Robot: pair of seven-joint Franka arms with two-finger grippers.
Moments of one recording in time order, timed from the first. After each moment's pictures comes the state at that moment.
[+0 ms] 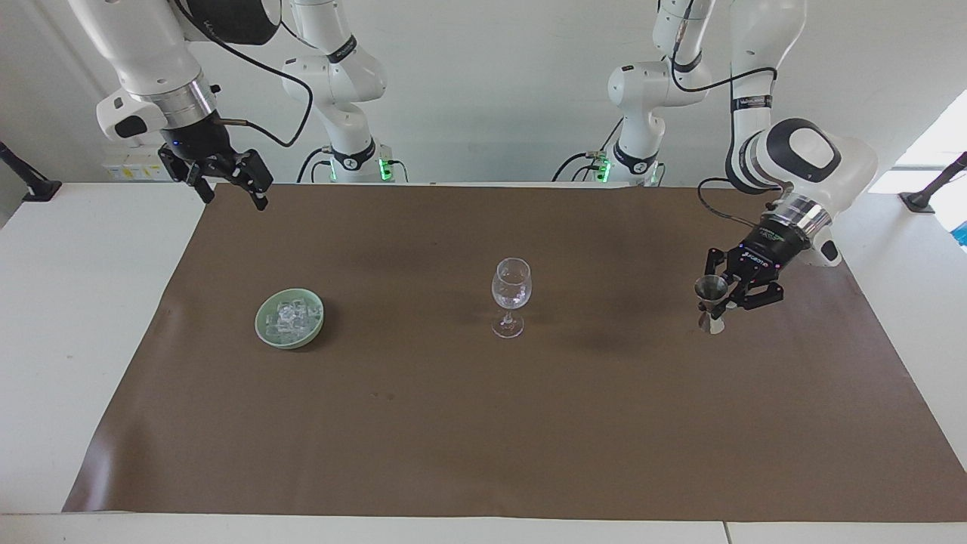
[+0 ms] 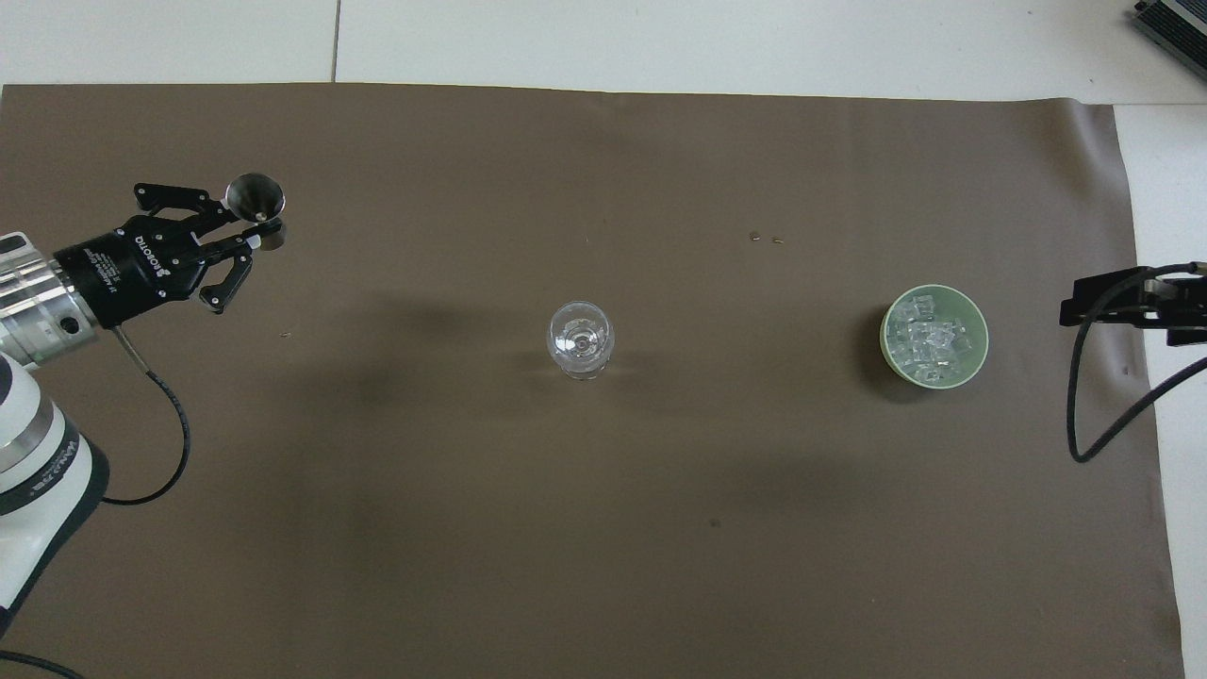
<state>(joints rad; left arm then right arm) 0.02 0.02 0.02 -2.11 -1.42 2.27 -0.96 0.02 -0.08 -0.09 -1.68 0.01 1.64 0.13</state>
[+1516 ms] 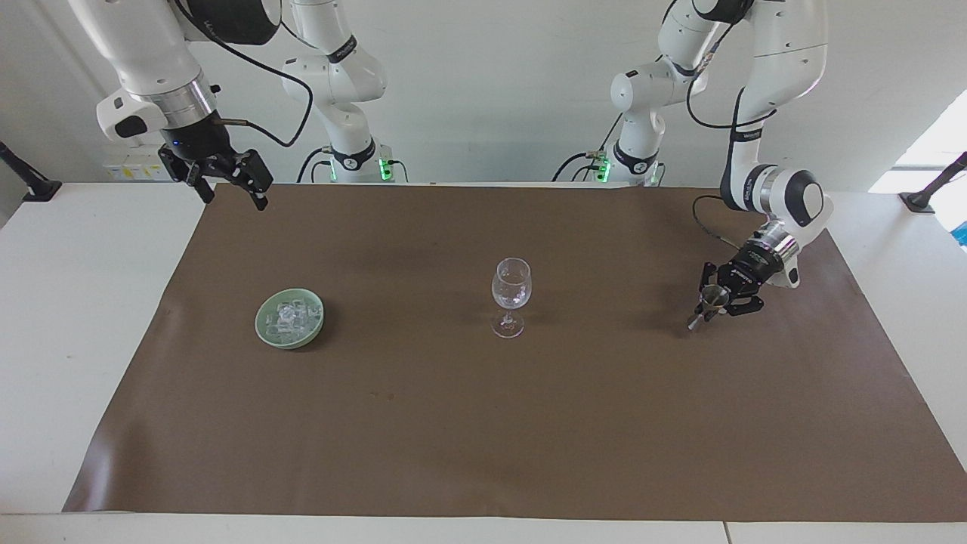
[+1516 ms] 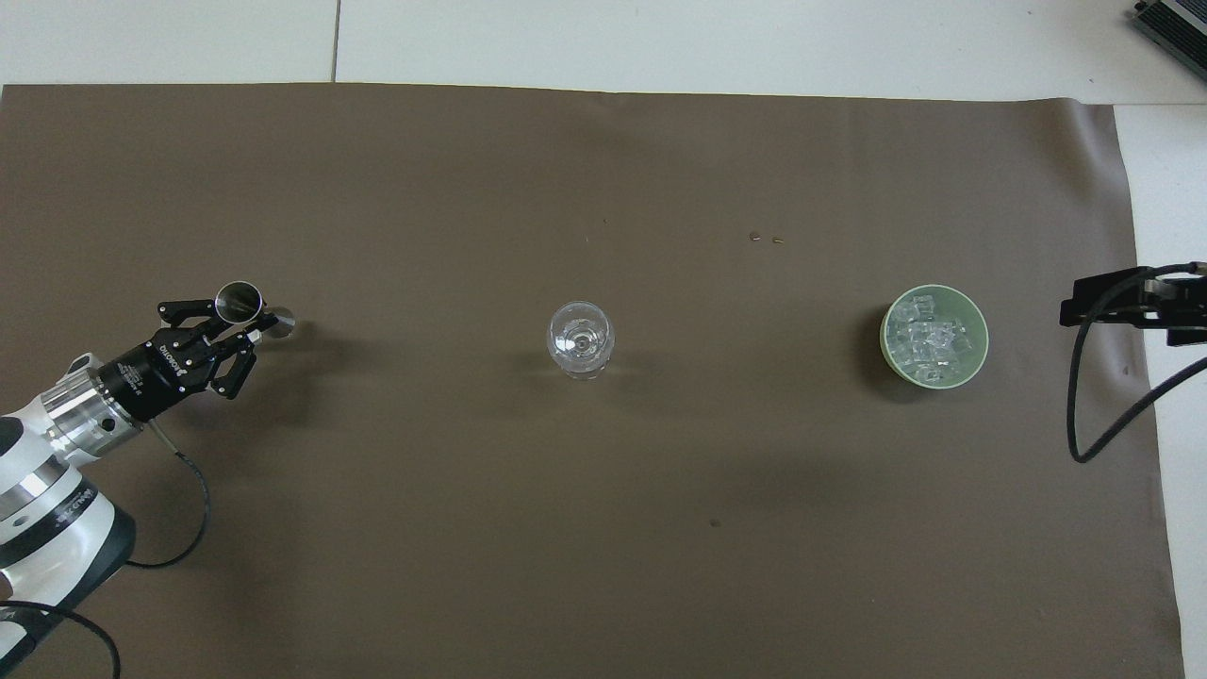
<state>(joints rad) 0.28 0.19 0.00 -2.35 -1.72 1.96 -0.55 0.02 -0.08 -0.09 -1.68 0.01 1.64 0.13</state>
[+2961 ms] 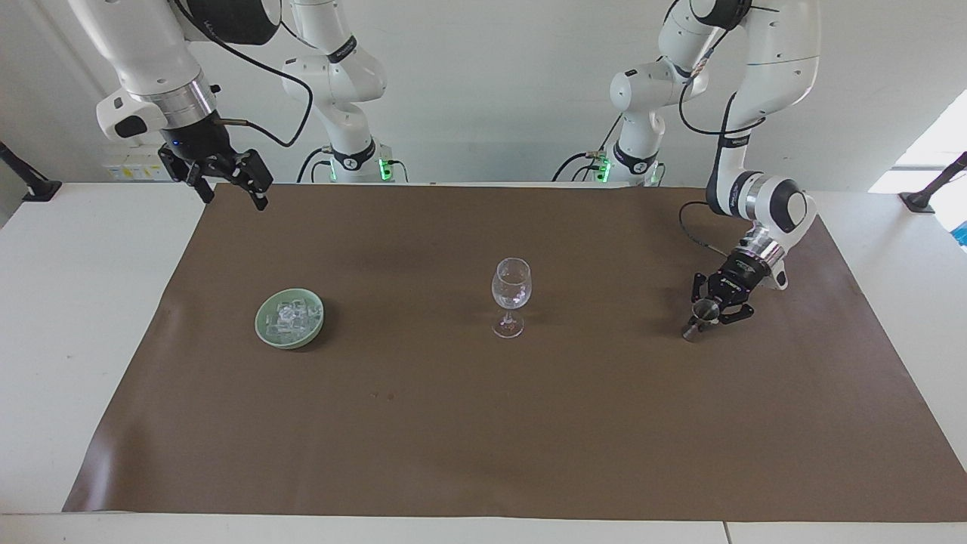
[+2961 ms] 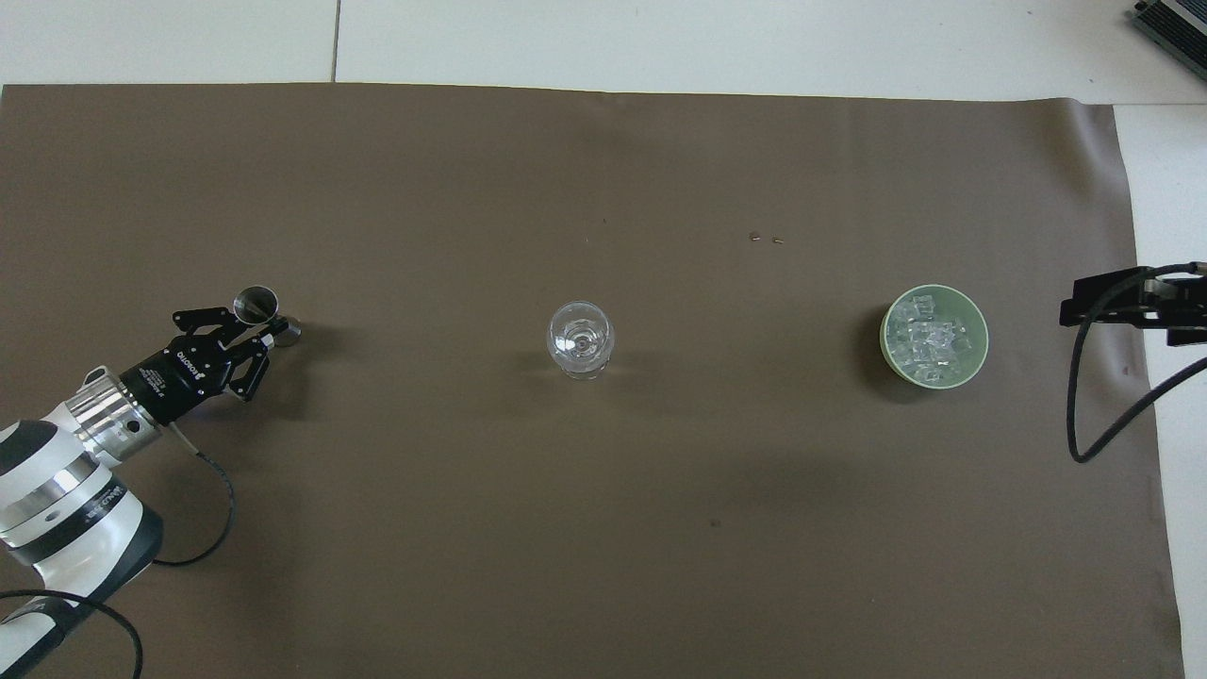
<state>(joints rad) 0.24 0.21 0.00 -2.36 -1.77 2.11 -0.54 0.02 -0.08 -0.09 -1.68 0.01 1.64 0.13</state>
